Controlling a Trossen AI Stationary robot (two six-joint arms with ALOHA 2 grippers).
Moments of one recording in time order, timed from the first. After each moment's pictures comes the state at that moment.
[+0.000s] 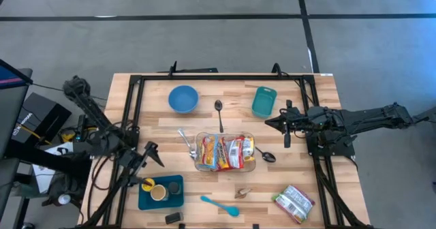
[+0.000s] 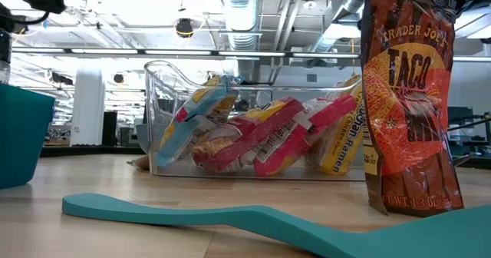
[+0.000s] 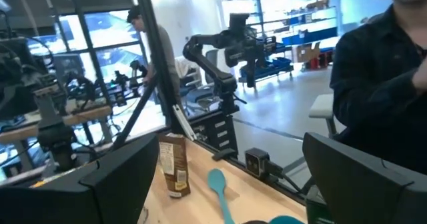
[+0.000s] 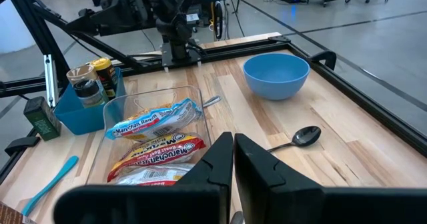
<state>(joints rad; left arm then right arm) -0.86 0.64 0.01 0.79 -0.30 0.25 0.11 0.60 0.45 -0.11 0.26 0.17</state>
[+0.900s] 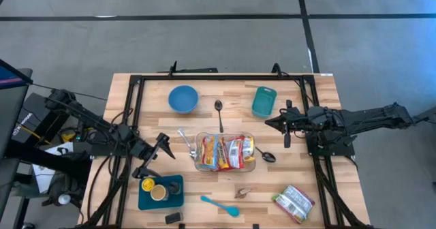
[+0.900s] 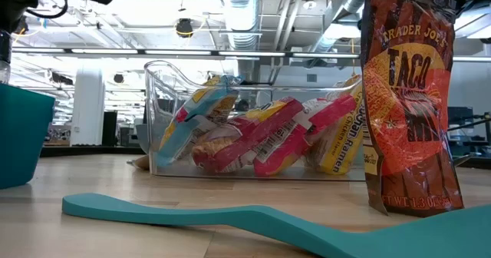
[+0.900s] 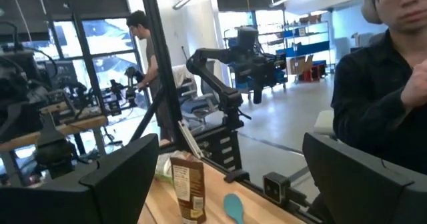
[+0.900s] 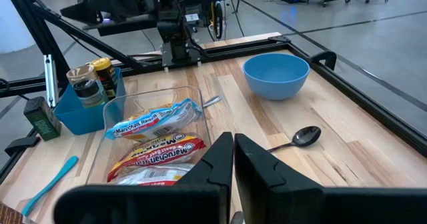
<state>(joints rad) -0.45 0.78 0.13 0.83 0.13 0.17 0.11 0.60 0.45 -0.11 0.26 0.17</state>
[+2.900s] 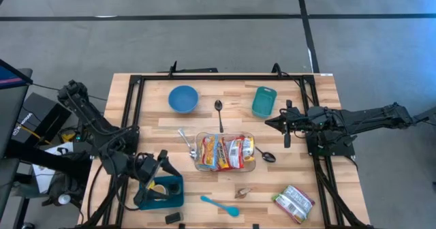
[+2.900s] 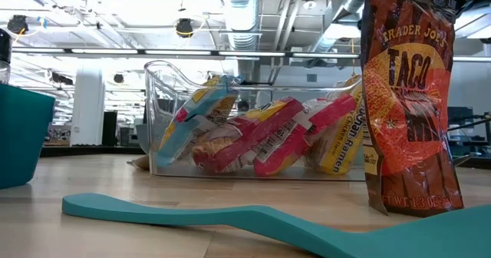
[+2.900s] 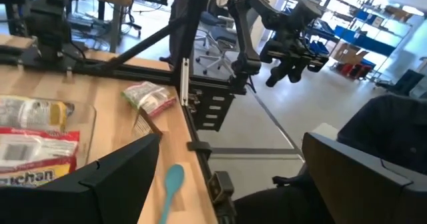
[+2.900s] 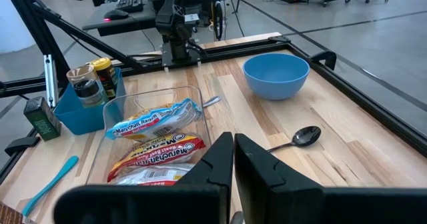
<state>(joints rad) -0.85 1.06 0.77 0.13 -0.48 -0.40 0.11 0.60 0.45 -0.11 0.26 0.17</state>
